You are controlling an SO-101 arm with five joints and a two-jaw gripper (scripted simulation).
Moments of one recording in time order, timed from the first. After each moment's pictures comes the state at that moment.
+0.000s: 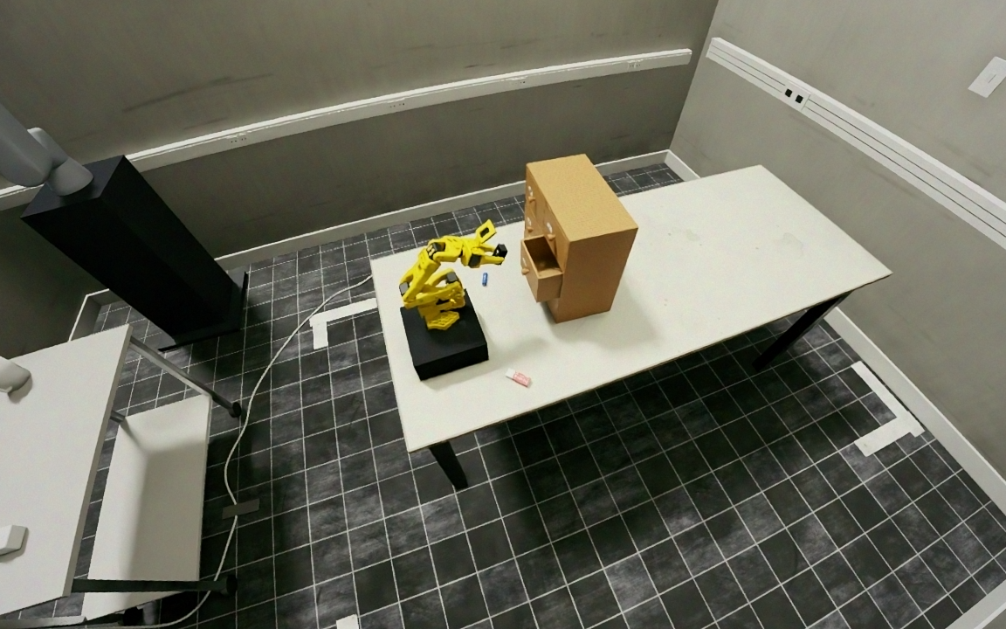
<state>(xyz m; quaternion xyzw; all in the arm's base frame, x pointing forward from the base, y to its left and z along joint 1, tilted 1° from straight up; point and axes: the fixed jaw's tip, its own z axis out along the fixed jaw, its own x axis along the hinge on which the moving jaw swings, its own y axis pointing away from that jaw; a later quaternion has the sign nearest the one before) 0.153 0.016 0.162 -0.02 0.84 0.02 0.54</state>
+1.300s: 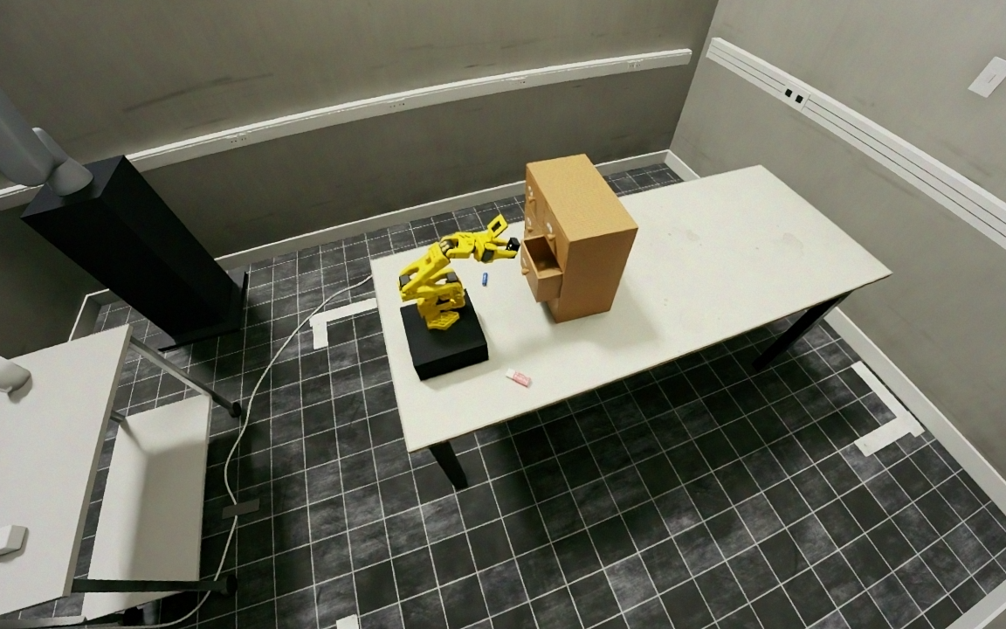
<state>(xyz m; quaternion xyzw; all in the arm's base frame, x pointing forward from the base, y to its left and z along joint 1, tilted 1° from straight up) 0.187 0.018 0.171 -0.02 0.82 0.02 0.57</state>
